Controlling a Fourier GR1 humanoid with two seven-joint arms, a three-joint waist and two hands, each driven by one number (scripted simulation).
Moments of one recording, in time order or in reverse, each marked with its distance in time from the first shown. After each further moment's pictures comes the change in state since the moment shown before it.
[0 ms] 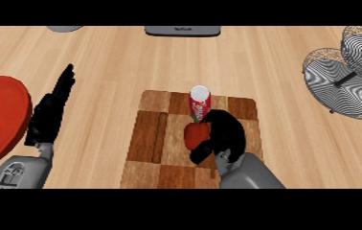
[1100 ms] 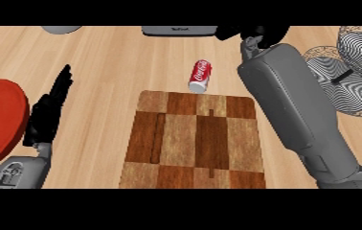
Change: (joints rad) left arm 0.003 -0.013 0.033 0.013 -0.017 -0.014 0.004; right arm -0.661 -0.137 -0.379 0.329 0.355 -0.212 -0.179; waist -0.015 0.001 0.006
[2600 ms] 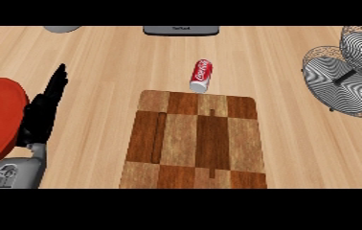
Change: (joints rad) left arm 0.010 -0.020 0.061 -0.024 -0.031 -0.057 -0.001; right arm -0.009 -0.474 -0.185 0.202 0.119 0.319 -0.278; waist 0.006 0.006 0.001
